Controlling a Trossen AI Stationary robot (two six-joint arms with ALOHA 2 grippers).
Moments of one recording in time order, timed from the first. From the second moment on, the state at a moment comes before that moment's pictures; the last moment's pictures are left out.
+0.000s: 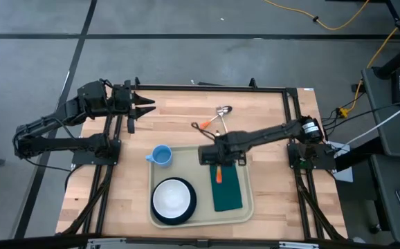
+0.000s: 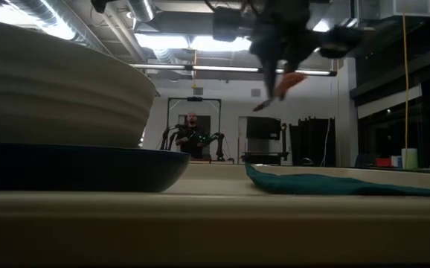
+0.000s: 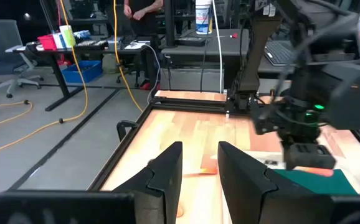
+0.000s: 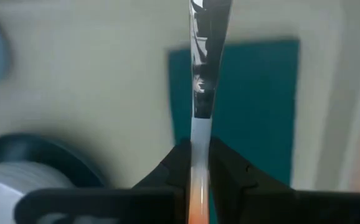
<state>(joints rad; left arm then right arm) 0.38 0.67 0.92 -0.42 0.13 0.07 0.19 1.95 1.69 -1.16 0.02 1.75</state>
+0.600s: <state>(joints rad) 0.38 0.65 0.92 -0.42 0.13 0.06 0.40 1.95 1.59 -1.14 -0.13 1.91</state>
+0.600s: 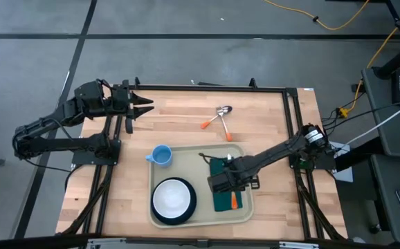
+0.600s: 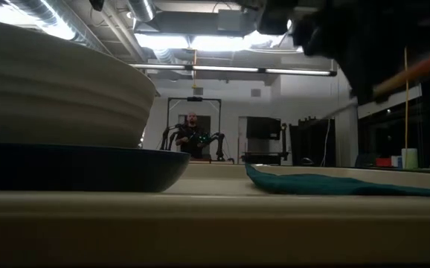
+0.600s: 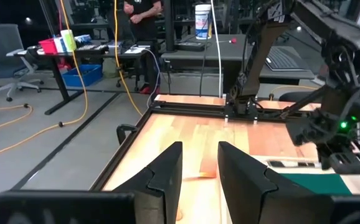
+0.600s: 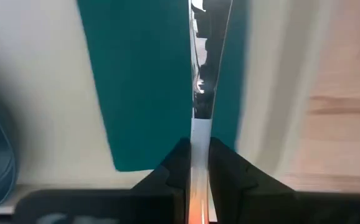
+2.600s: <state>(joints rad) 0.38 0.65 0.92 -0.42 0.13 0.04 0.40 2.01 1.37 -0.91 -0.18 1.88</state>
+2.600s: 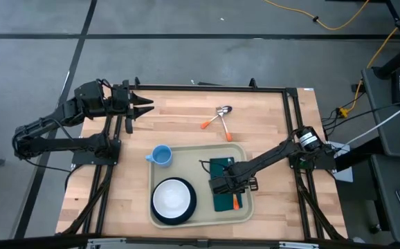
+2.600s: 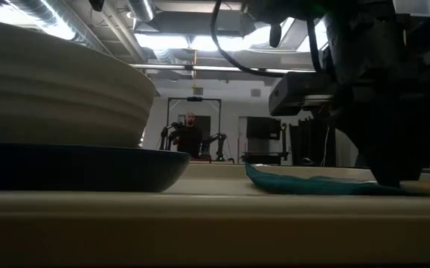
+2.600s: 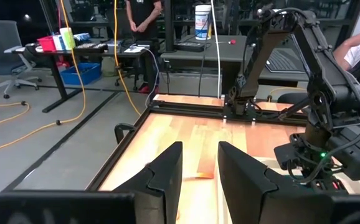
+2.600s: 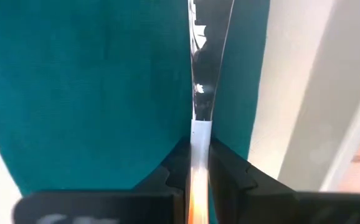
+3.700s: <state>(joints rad) 0.38 0.65 0.92 -0.42 0.13 0.04 0.40 2.01 1.44 -0.99 -0.13 1.87</state>
